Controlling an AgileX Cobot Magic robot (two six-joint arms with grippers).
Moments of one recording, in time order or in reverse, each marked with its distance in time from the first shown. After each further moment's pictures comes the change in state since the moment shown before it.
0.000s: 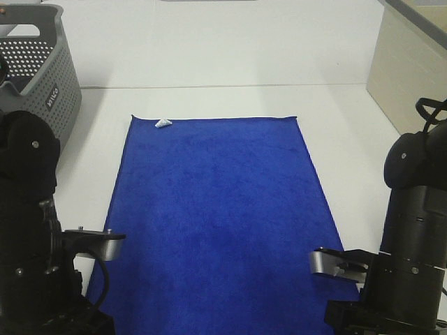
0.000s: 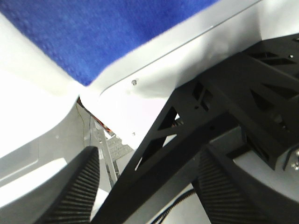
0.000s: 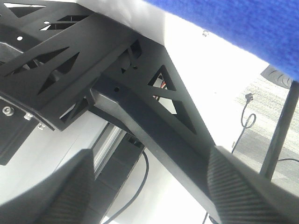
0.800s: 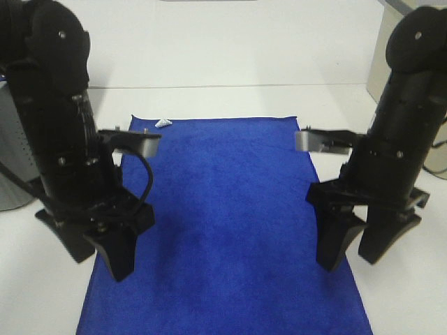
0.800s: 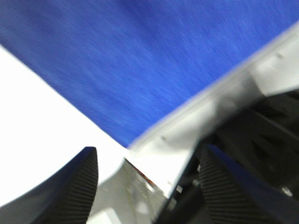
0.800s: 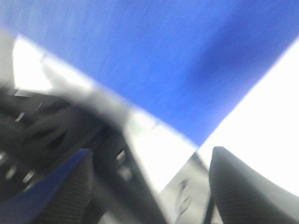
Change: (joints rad) left arm 0.000 0.001 -0.392 0.160 0.134 -0.065; right arm 0.000 -0.180 -0.349 -0.180 0.055 0.126
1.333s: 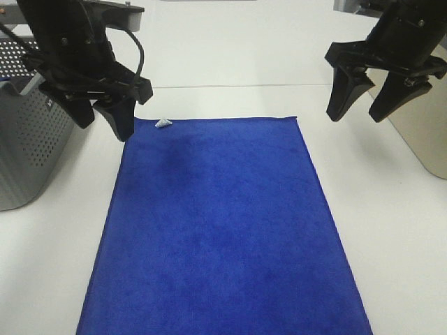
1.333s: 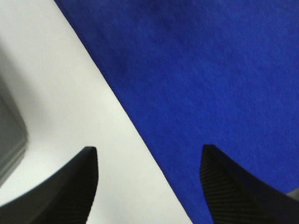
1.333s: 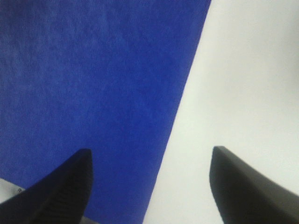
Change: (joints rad) left arm 0.103 0.083 -0.437 0.254 0.008 -0.104; right arm -0.162 0.045 -0.474 -0.107 0.004 0.078
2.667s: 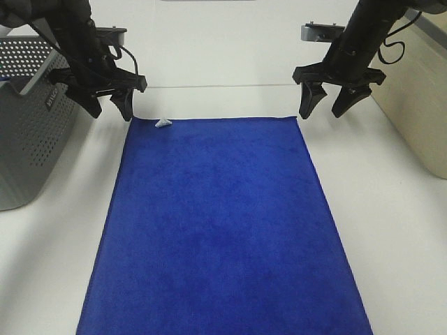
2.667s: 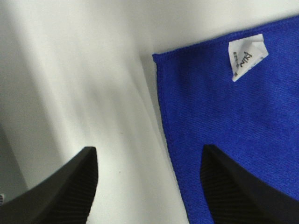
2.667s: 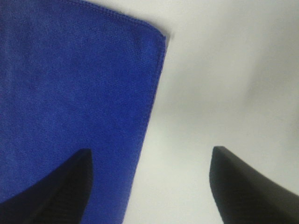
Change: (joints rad) left arm 0.246 0.615 -0.681 -0.034 0.002 0.000; right arm -0.043 0.585 -0.620 -0.042 0.005 -0.037
